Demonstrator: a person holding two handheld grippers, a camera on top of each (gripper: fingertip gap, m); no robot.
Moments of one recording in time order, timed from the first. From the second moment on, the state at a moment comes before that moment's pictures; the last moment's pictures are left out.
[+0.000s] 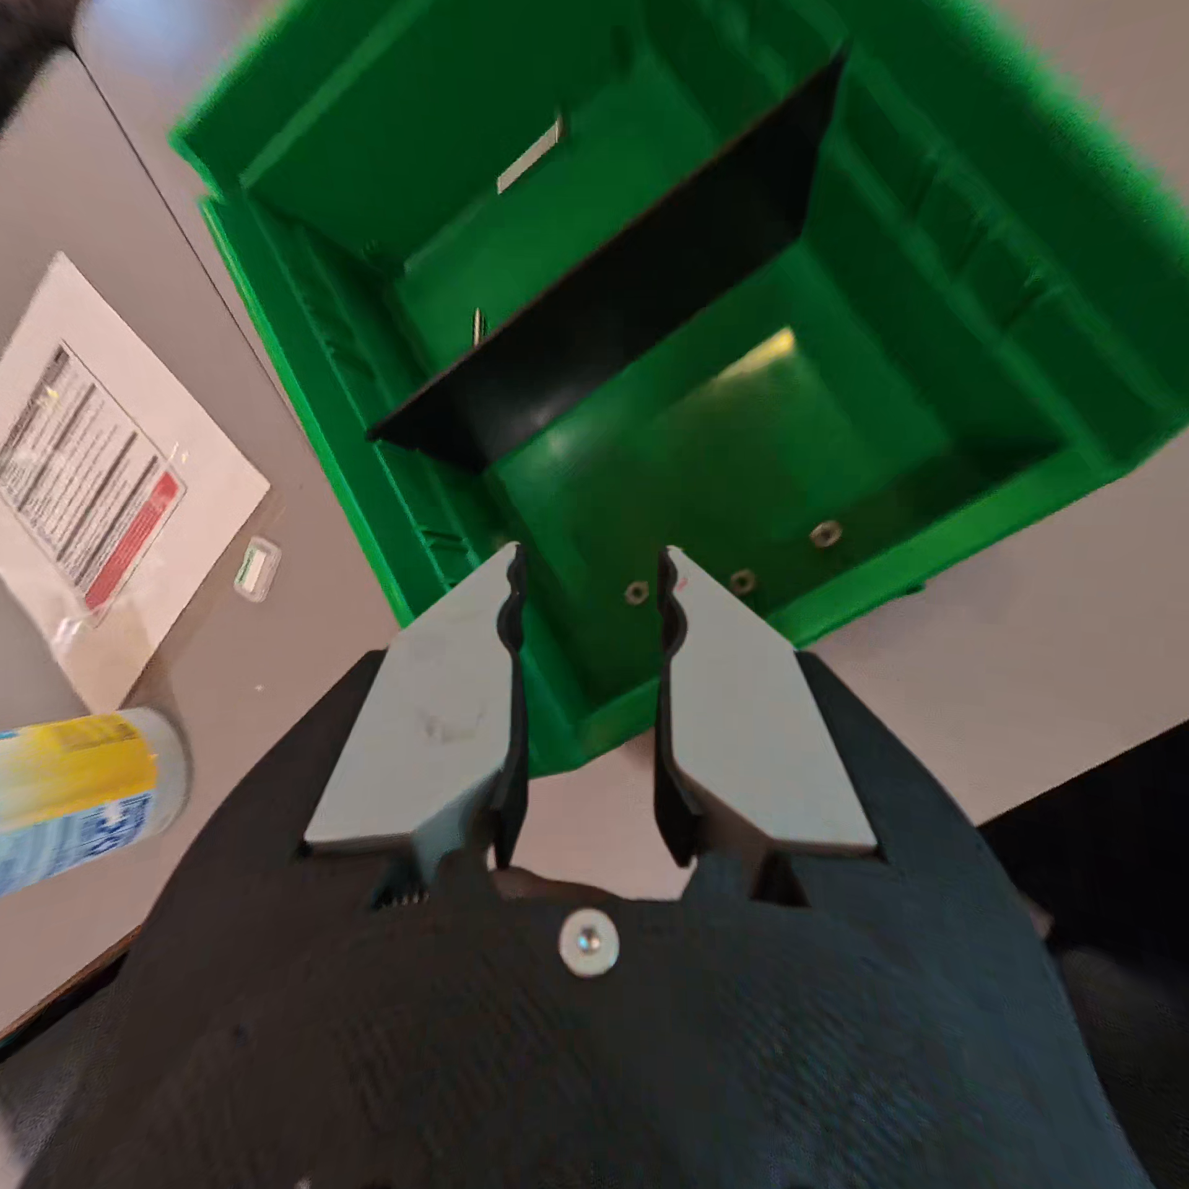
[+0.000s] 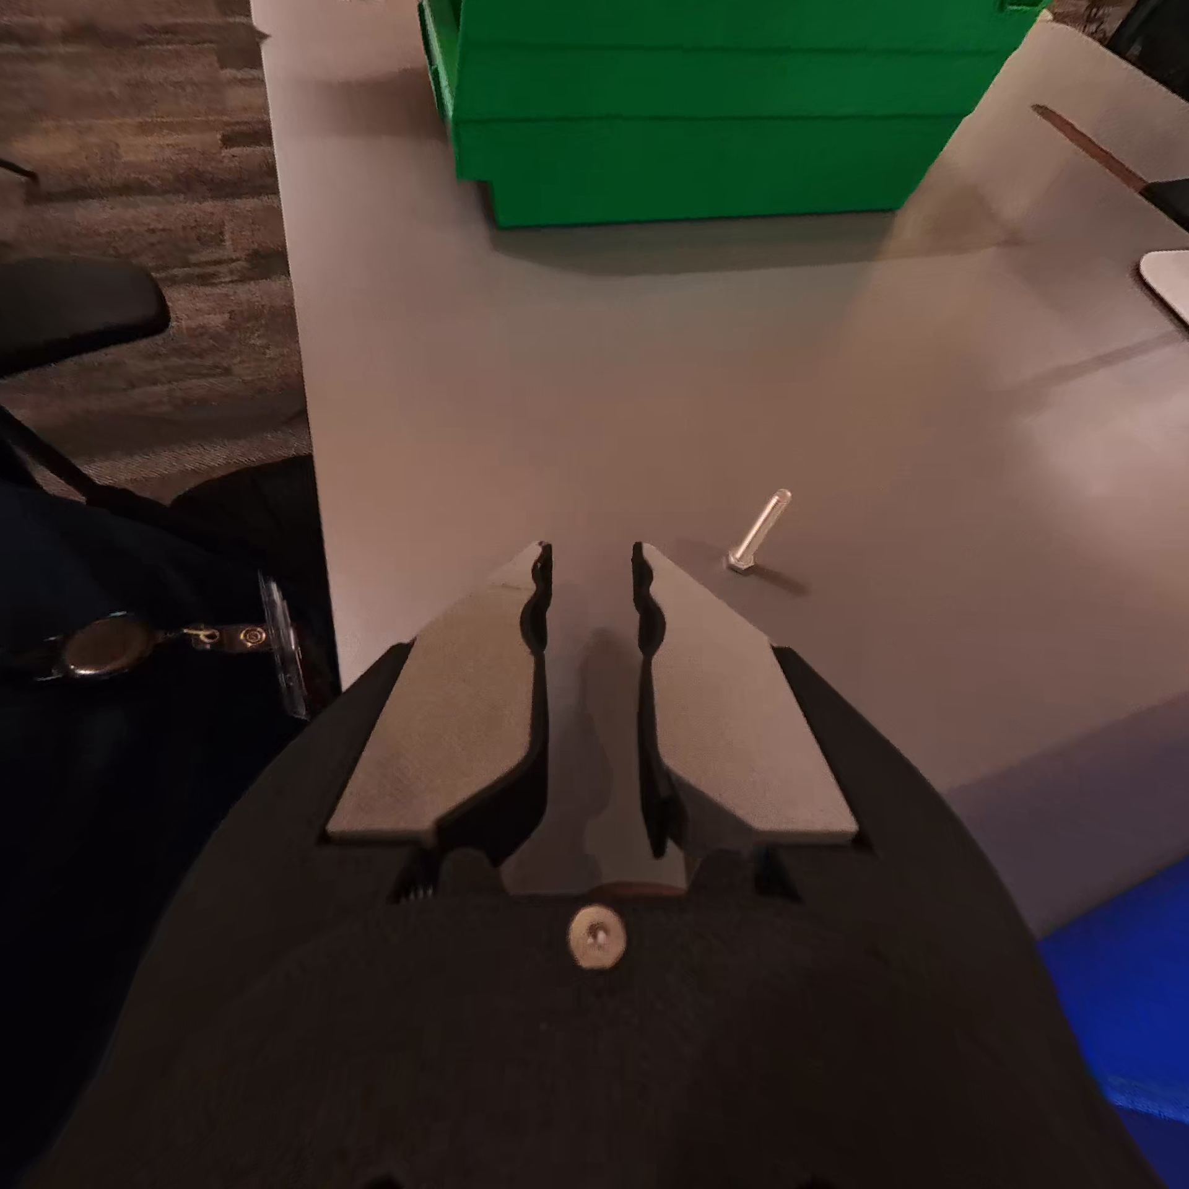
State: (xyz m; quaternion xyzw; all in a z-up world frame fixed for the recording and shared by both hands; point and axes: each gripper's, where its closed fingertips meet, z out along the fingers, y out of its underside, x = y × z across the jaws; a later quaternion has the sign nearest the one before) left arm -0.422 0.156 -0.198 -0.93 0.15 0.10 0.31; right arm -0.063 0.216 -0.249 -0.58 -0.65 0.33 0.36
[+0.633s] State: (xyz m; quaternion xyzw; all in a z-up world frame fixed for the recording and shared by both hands) left arm -0.435 0.144 -0.283 -0.97 0.24 0.08 -0.03; right arm -0.062 0.216 -0.225 -0.51 -0.64 0.38 0.43
